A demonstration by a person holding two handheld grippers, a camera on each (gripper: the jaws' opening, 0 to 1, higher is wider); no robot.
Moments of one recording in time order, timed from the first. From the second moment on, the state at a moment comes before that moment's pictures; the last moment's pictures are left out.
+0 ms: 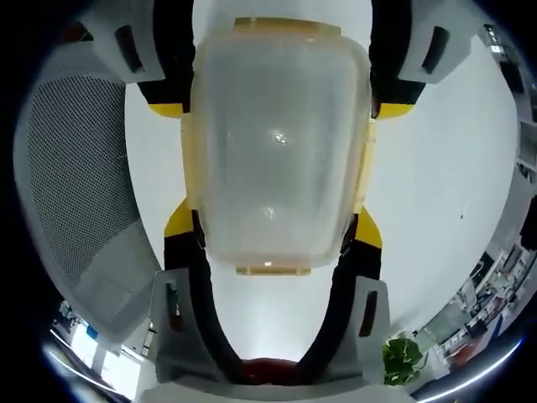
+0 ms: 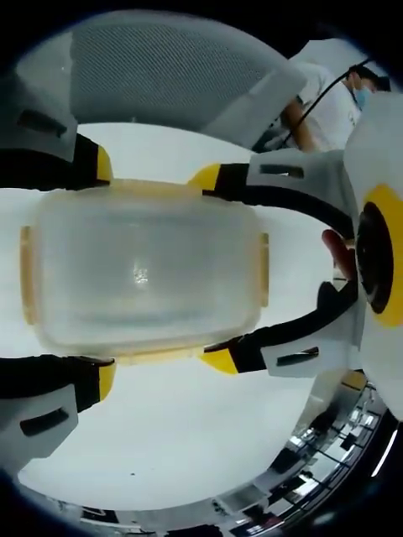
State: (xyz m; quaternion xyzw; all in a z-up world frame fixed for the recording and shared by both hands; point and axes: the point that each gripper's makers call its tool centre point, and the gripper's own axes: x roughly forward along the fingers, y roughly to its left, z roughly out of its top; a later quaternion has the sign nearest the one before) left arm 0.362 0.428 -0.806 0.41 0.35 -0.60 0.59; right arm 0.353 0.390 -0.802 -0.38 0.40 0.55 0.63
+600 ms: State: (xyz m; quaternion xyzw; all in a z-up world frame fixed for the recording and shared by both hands) left arm 0.375 0.428 -0.806 0.41 0.35 -0.60 0.59; right arm 0.367 0.390 -0.801 -0.38 0.40 0.56 0.62
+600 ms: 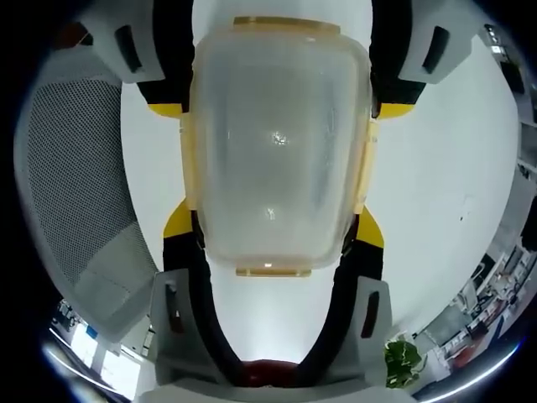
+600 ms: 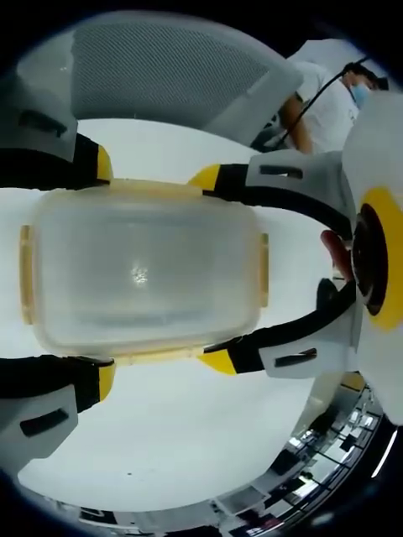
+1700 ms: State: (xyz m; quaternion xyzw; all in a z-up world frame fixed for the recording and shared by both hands) left arm 0.400 0.427 -0.807 0.41 0.35 -0.60 0.59; right arm 0.392 0.390 -0.803 -0.37 0.39 0.56 0.63
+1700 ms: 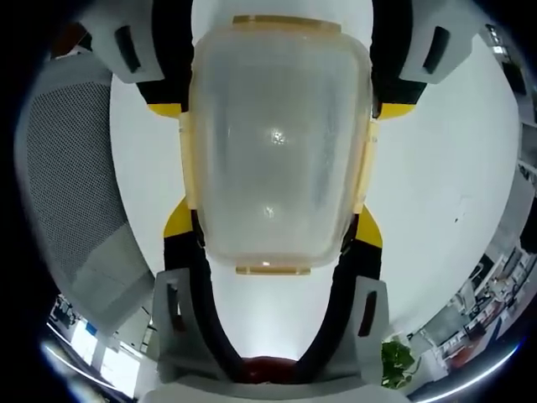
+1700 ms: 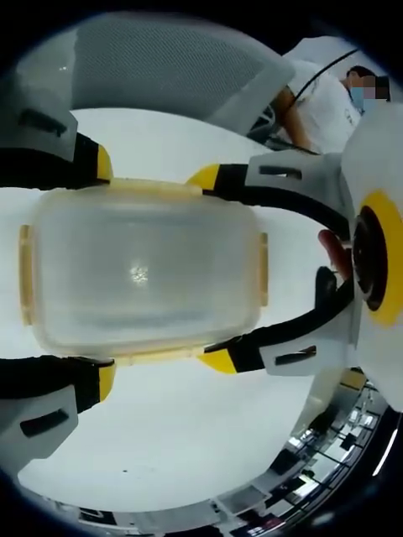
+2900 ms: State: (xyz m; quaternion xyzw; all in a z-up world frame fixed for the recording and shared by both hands) left arm 0.442 0.427 -0.808 0.40 0.34 -0.60 0.59; right arm 0.434 0.391 -0.805 -0.37 0.40 0.56 0.62
